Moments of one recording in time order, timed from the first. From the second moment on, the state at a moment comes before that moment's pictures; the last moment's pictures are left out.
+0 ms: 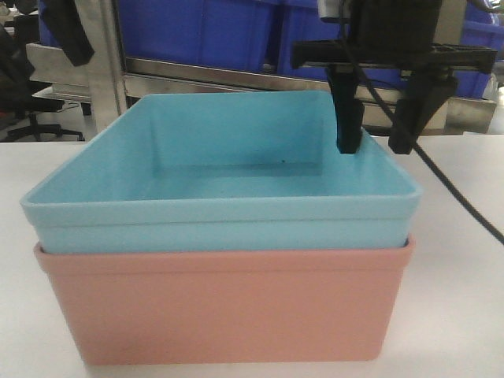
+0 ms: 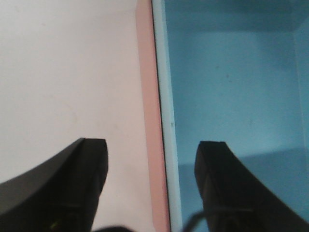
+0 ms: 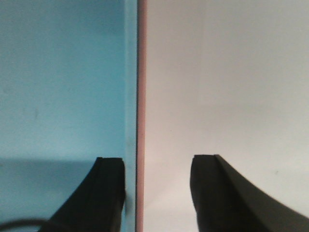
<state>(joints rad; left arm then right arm) -0.33 1.53 -1.36 -0.21 0.97 -0.15 0.46 1.82 -1.54 0.04 1.12 0.43</state>
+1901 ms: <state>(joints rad) -0.51 1.81 -1.37 -0.05 1.07 -0.46 0.52 1.83 -1.41 0.04 1.02 0.50</state>
